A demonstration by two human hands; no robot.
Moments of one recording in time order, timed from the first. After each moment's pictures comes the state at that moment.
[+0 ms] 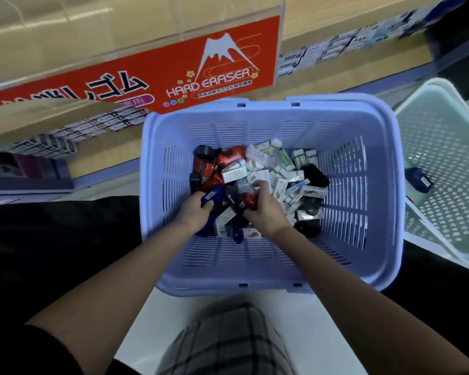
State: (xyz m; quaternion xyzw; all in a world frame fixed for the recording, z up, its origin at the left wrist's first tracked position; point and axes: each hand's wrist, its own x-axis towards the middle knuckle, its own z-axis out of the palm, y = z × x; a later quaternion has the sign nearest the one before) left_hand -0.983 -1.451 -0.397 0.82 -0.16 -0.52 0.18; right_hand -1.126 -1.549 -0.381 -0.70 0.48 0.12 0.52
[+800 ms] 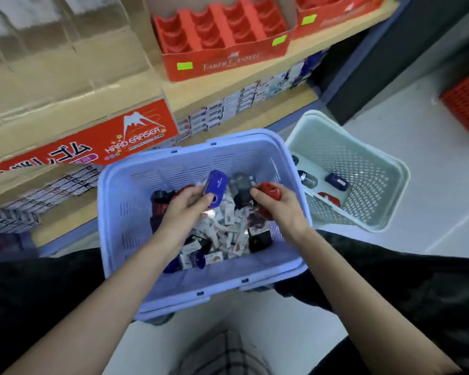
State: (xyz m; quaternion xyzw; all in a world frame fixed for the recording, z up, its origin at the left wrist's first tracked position) left_hand -1.041 -1.518 -0.268 0.69 -0.18 -0.55 0.44; right_hand -1.212 -1.601 -0.273 -0.44 0.57 -0.20 0.66
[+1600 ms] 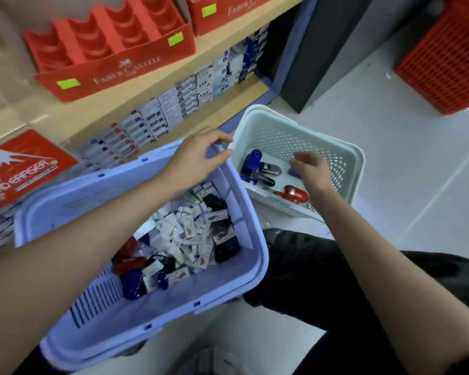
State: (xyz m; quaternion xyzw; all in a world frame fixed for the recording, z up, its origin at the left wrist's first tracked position) left_hand -1.101 -1.678 -0.261 0.61 -0.65 -0.37 0.27; right_hand -1.337 -1.715 -0.294 -0.42 0.70 -0.26 0.51
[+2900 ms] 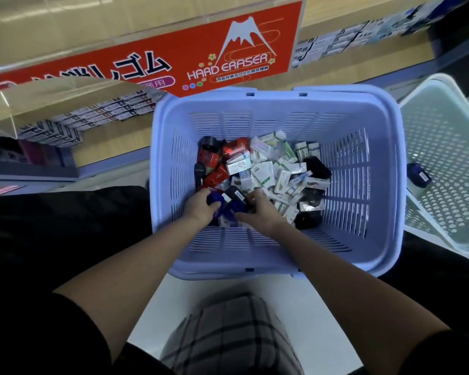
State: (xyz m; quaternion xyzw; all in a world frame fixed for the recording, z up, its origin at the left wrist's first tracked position) left_hand -0.992 -1.436 -0.411 0.84 -0.22 -0.49 0.13; right_hand -1.132 -1.526 -0.405 -0.63 0.47 0.19 0.58
